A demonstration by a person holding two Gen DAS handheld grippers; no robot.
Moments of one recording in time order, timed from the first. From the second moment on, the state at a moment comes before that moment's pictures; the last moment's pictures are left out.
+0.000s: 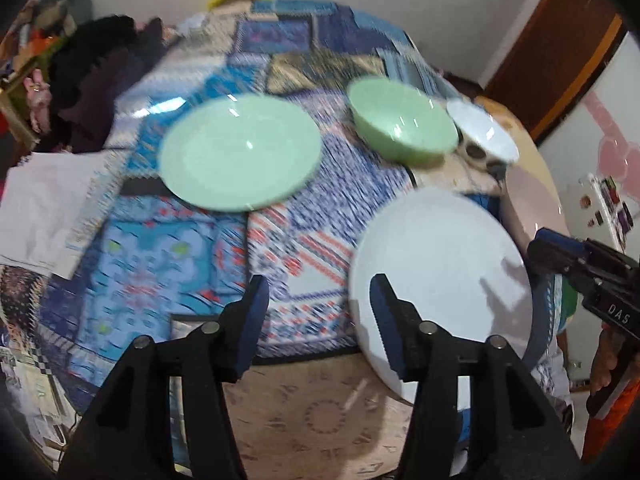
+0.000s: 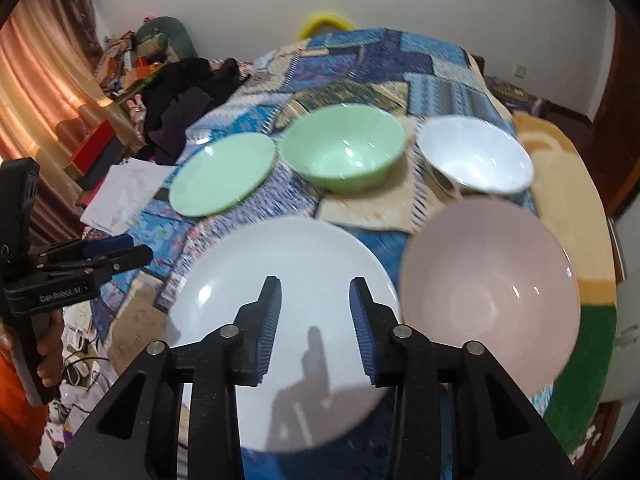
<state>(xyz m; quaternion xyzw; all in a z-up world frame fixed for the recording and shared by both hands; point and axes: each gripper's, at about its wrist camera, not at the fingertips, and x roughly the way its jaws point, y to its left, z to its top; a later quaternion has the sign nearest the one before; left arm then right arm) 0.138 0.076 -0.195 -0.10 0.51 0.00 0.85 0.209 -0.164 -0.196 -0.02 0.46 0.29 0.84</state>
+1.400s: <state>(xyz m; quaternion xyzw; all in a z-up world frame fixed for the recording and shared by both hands) 0.275 0.237 -0.281 -0.13 0.55 0.04 0.83 0.317 0.014 -0.273 -0.07 0.56 0.31 0.77</state>
